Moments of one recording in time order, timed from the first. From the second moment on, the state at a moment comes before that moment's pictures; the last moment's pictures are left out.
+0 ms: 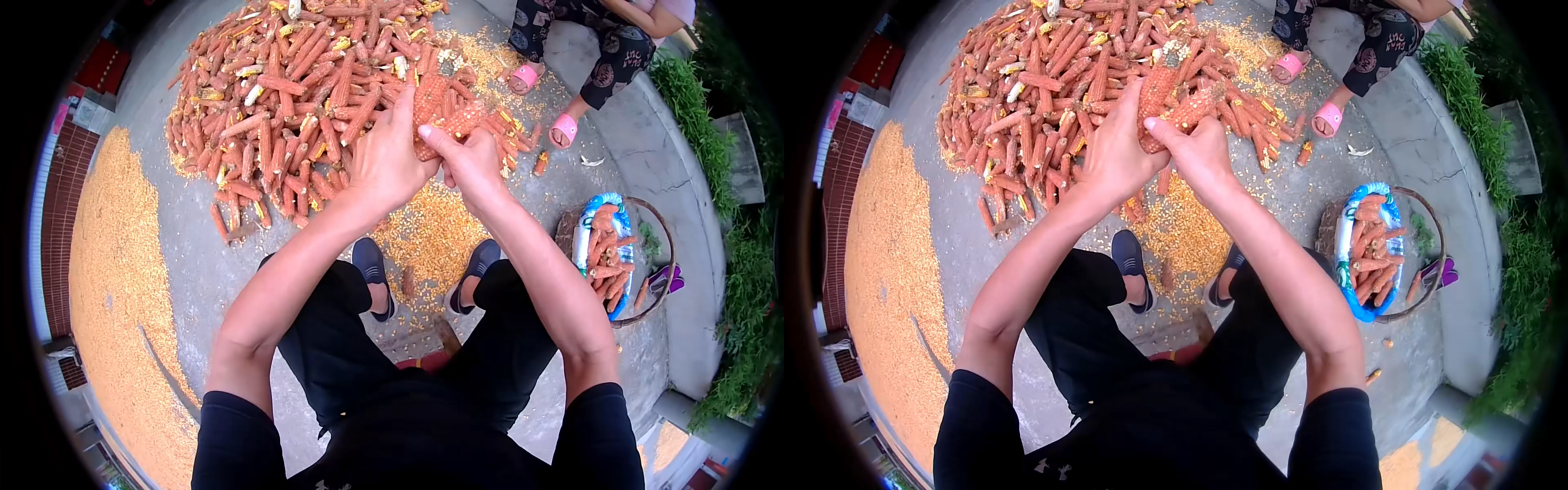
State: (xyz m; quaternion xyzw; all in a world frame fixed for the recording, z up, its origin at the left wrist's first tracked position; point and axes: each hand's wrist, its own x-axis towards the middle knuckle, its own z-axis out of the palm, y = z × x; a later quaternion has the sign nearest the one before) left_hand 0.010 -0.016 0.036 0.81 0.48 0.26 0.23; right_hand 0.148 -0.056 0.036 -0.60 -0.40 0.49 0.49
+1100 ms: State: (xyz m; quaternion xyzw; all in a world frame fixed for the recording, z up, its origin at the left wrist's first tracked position) left_hand 0.046 -0.026 0.008 0.67 0.35 0.42 0.50; right_hand 0.186 -0.039 -0.017 -0.59 -0.38 0.39 0.60
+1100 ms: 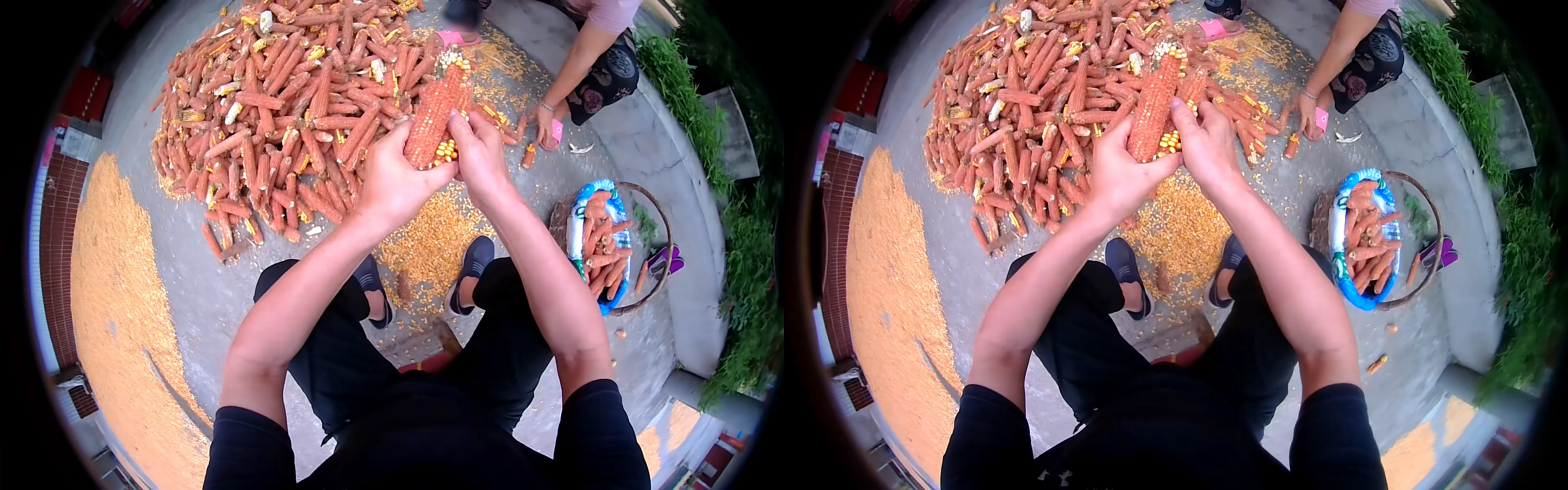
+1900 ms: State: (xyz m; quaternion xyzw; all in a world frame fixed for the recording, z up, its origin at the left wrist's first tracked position) left_hand 0.053 -0.036 0.013 0.49 0.29 0.24 0.79; right_hand 0.210 -0.052 -0.013 -0.58 -0.39 0.41 0.59
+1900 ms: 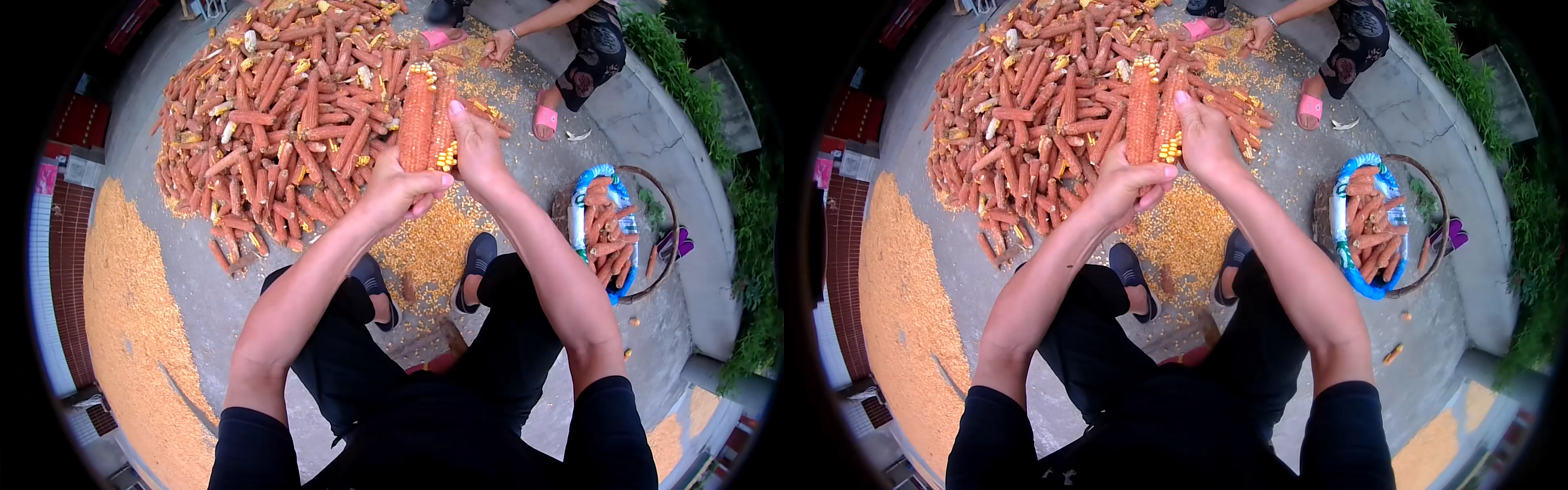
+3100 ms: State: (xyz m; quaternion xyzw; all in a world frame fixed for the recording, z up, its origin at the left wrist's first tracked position) left_hand 0.041 -0.008 0.006 0.33 0.24 0.39 0.83; right_hand 0.214 -0.066 0.017 -0.62 -0.62 0.23 0.42
